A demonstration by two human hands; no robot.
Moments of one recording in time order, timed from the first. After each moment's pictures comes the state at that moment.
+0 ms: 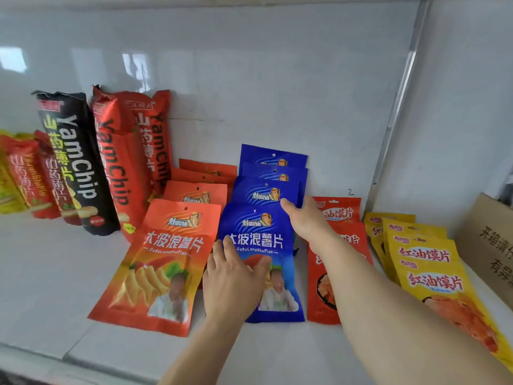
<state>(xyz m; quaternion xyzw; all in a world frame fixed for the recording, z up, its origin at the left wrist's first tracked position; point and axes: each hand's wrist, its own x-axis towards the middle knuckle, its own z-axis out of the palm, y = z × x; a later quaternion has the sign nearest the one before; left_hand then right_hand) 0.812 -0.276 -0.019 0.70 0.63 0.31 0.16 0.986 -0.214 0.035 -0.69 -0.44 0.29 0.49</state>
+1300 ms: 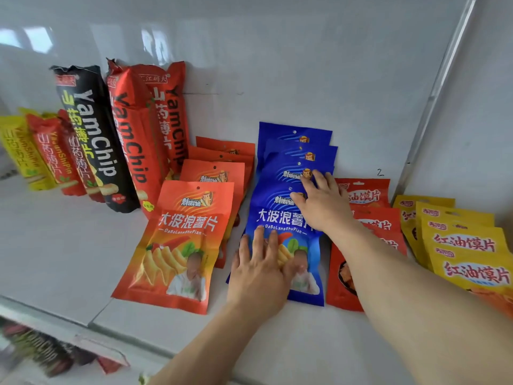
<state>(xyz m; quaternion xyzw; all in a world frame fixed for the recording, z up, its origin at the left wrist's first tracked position) 0.815 -0.279 -0.039 0.82 0.56 0.11 0.10 0.993 -0.193 0.013 -0.77 -0.63 -0.05 0.14</state>
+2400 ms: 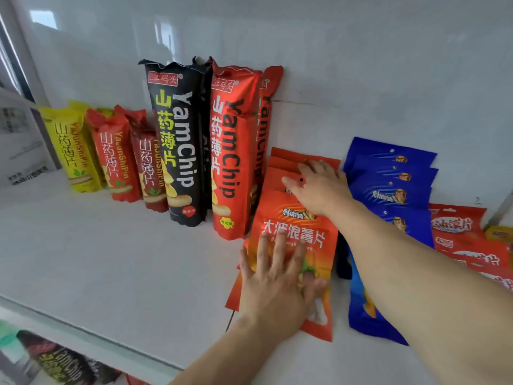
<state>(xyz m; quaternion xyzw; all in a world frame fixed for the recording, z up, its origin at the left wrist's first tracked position) 0.655 -0.205 -0.040 0.85 0.50 0.15 0.01 0.814 -0.086 0.062 -0.75 -0.65 -0.11 0.10</state>
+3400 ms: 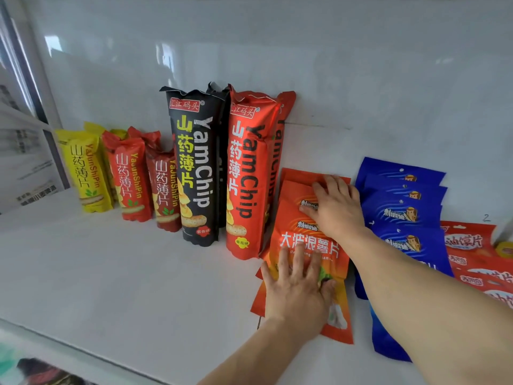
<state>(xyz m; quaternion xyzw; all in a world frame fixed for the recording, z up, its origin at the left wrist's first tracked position) 0.665 -0.175 -0.032 0.86 0.49 0.12 0.08 0.819 -0.076 0.040 -0.73 -0.62 -0.26 0.11</state>
